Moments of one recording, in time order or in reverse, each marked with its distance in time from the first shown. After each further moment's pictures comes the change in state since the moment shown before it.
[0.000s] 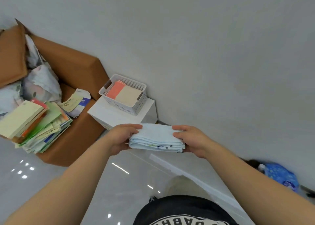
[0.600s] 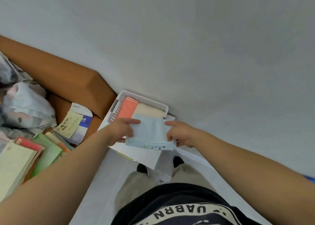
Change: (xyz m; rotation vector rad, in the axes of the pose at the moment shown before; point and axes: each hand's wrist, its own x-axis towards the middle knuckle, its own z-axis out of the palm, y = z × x) left_hand 0.297 0.201 -0.191 0.371 -0.069 -0.110; right_hand 0.305 -0.214 0.131 -0.209 -0.078 0.252
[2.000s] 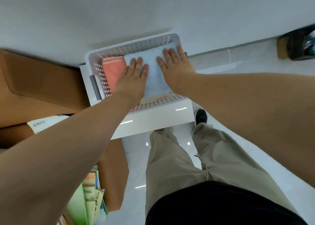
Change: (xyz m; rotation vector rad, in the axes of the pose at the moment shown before) left_hand 0.284 -0.043 -0.044 1.788 -0.136 0.892; right_hand 0.244 -0.010 0.111 -1.387 0.413 0.150
